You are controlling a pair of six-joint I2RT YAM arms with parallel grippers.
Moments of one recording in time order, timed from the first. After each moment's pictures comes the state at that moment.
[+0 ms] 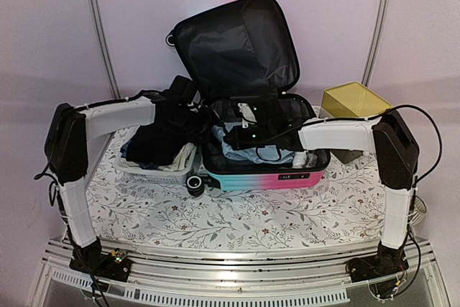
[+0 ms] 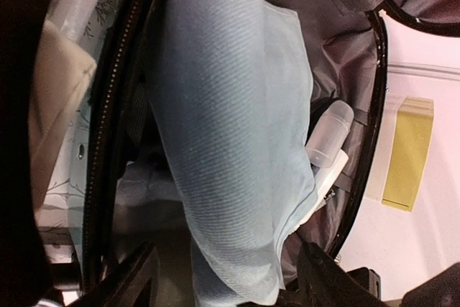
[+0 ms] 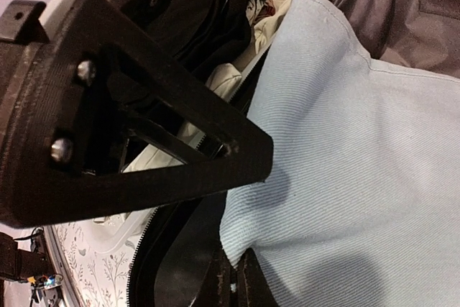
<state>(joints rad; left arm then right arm) -0.59 1.93 1.56 -0.42 0.24 -1.12 0.82 2.01 1.49 0.00 -0.17 0.43</state>
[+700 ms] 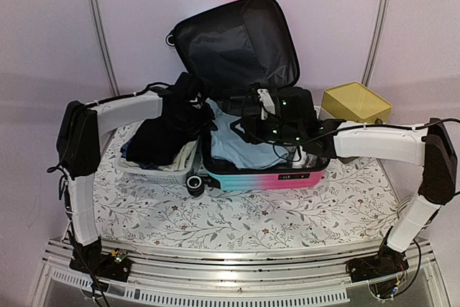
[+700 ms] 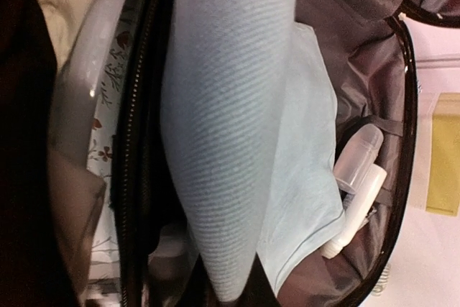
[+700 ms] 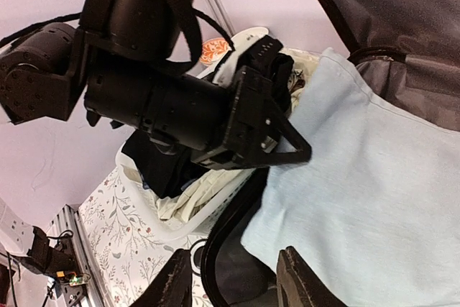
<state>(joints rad) -0.56 2.05 1.72 -0.51 0.15 -0.93 0.84 1.69 1.24 0.13 -0.11 0.38</state>
